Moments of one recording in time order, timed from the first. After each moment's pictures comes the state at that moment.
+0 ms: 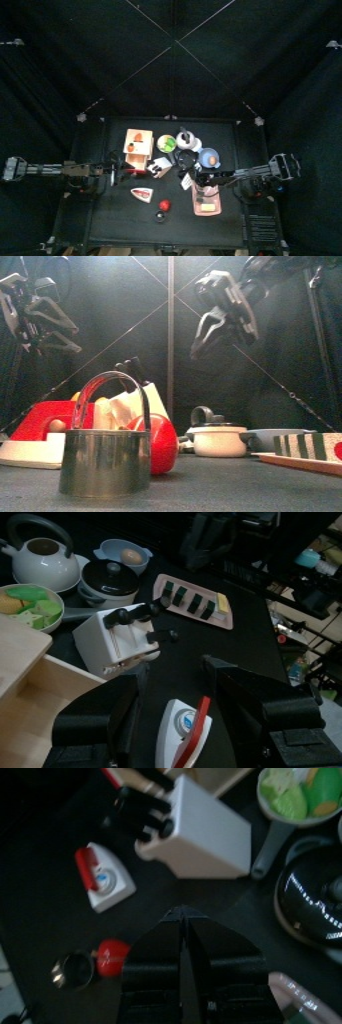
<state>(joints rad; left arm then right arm) 0.08 -0.91 1.25 0.49 -0.08 -0.79 0.25 -0.27 0.64 -0.76 0.54 1.52</state>
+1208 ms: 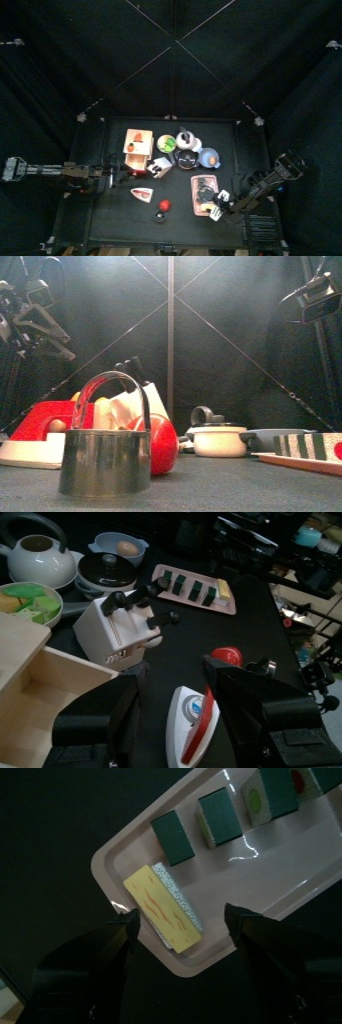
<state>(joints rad) 0.09 -0.91 1.30 0.47 -0.10 -0.71 0.66 -0.24 0.86 -0.48 0.76 1.52</state>
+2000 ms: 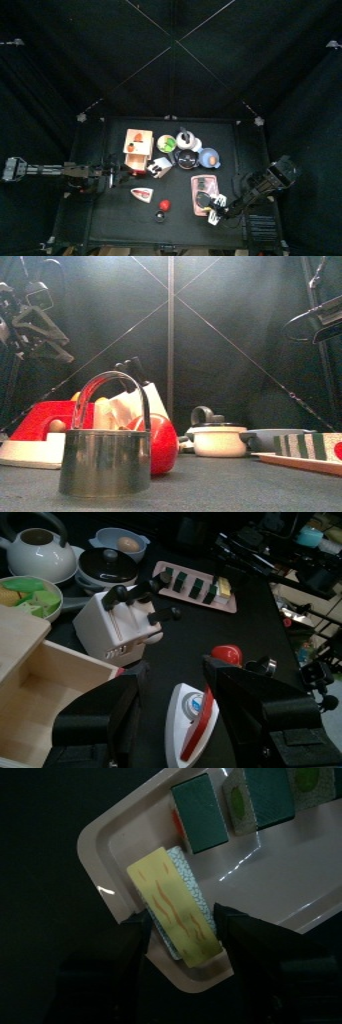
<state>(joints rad) 0.09 -0.91 1.31 0.46 -0.10 -0.71 0.68 -0.08 0.85 -0.49 0.69 1.51</state>
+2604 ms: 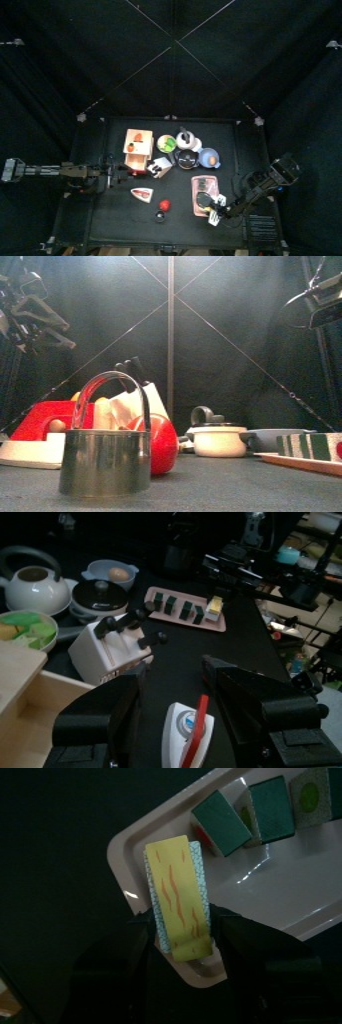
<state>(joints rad) 0.10 -0.98 1.31 0.46 -0.17 -0.66 0.68 -0.16 0.85 -0.50 0.67 1.51</state>
